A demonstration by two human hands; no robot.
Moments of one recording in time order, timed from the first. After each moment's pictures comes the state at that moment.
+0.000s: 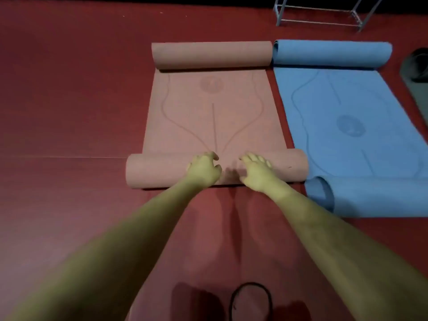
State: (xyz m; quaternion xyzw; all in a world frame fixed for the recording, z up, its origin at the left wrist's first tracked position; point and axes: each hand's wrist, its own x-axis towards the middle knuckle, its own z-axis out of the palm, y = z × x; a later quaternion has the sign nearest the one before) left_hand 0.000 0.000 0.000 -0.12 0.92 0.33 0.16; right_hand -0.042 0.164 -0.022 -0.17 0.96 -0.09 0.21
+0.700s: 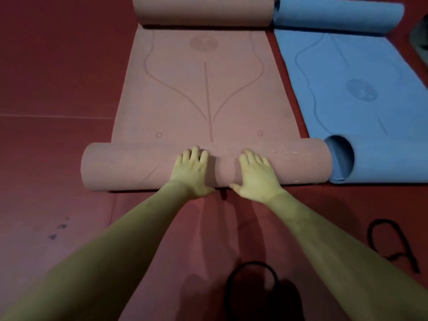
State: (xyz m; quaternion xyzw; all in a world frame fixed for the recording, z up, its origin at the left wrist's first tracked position) left_hand 0.078 0.015 -0.148 0.03 0.99 0.02 0.13; right_hand 0.046 0.195 -0.158 -0.25 0.97 -0.01 0.07
